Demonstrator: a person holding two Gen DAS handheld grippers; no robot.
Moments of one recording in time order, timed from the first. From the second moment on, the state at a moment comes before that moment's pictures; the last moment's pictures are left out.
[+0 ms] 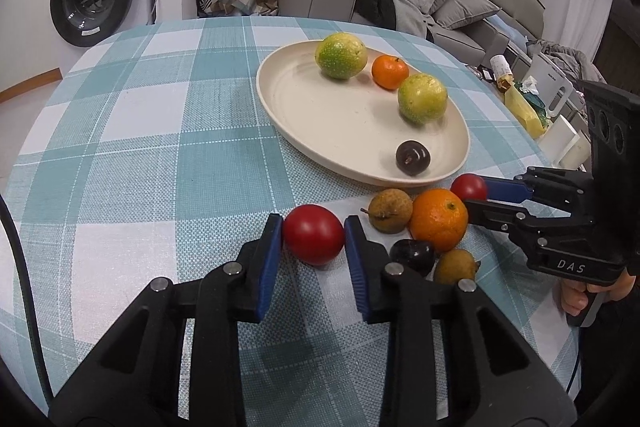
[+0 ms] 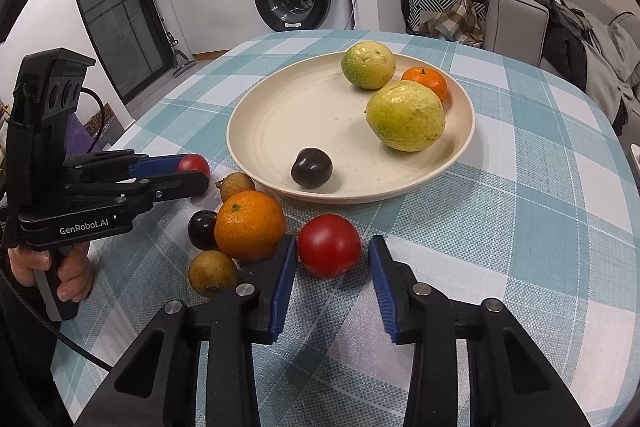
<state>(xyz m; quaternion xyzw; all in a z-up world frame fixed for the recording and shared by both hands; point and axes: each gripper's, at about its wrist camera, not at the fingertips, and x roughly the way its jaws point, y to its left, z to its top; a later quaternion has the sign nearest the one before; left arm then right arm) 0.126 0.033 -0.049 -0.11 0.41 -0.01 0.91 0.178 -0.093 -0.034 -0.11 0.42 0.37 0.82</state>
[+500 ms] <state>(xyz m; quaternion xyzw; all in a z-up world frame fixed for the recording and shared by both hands) 0.119 0.034 -0.038 -0.11 0.38 -0.01 0.92 0.175 -0.101 -0.019 -0.09 0.38 0.37 0.84</state>
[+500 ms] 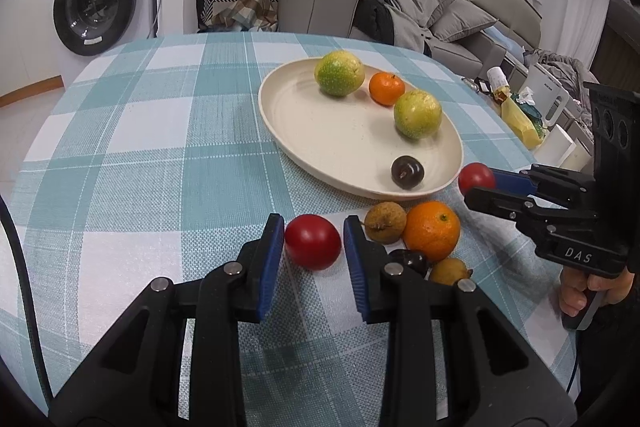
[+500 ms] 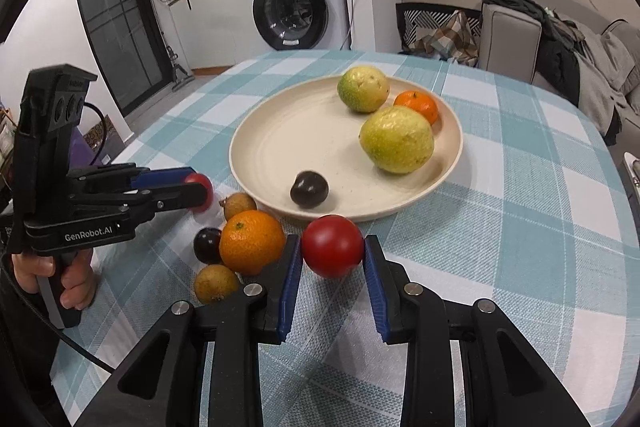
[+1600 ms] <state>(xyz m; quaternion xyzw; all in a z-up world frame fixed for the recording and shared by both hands) 0.125 0.036 -0.049 -0.11 0.41 -0.01 0.90 0.174 -0.111 -0.004 -0.05 0.34 0.36 0.87</state>
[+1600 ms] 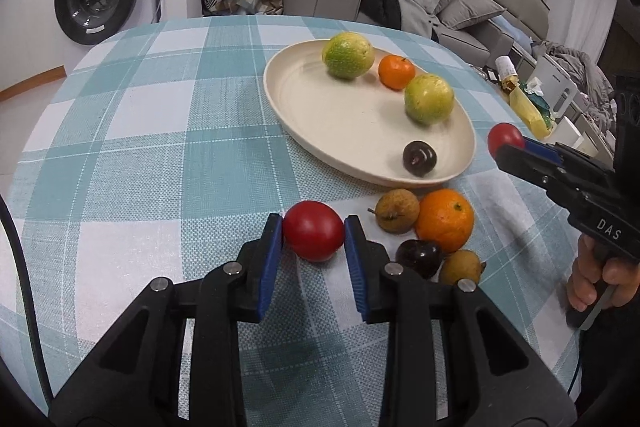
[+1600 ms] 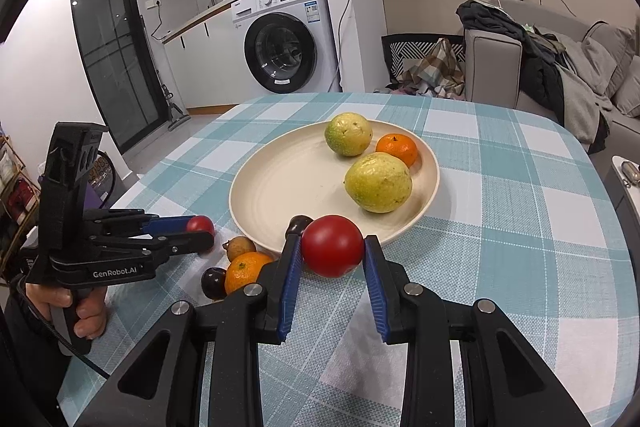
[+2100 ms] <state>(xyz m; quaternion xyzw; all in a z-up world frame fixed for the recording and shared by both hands) 0.112 0.031 -0.004 -0.10 0.32 -0.01 0.94 0.177 -0.117 -0.001 -0.04 0.34 0.36 0.87</state>
